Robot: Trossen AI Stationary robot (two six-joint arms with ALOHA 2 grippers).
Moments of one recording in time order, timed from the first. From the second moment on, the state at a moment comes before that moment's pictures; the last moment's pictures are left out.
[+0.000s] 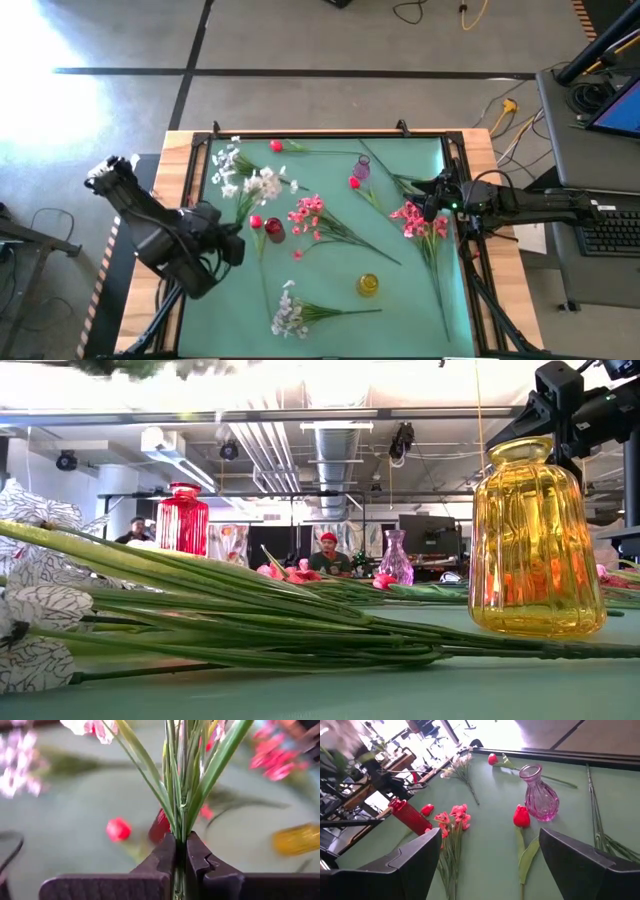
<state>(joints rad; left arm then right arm) -0.80 1.30 1.32 -1.57 -0.85 -1.93 -0.02 0.38 0.32 -0.31 0.37 0.65</state>
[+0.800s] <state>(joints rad) -0.53 1.30 1.47 -0.33 -0.65 -0.05 -0.02 0.38 0.32 -0.31 0.40 0.64</state>
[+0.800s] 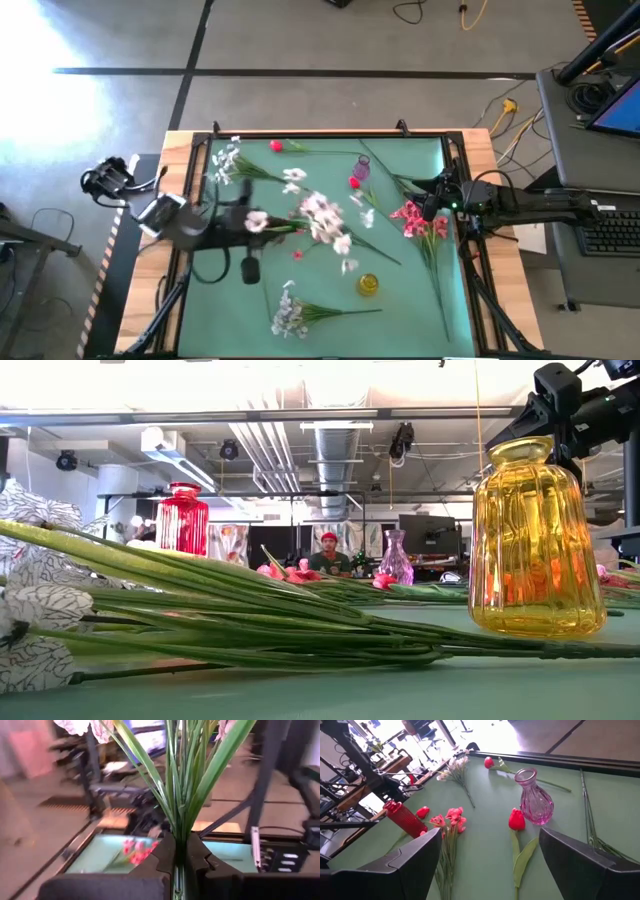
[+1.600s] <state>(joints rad) -0.20 0.78 0.32 0.71 -0.32 0.14 -0.02 0.46 0.32 -0.31 0.64 0.74</state>
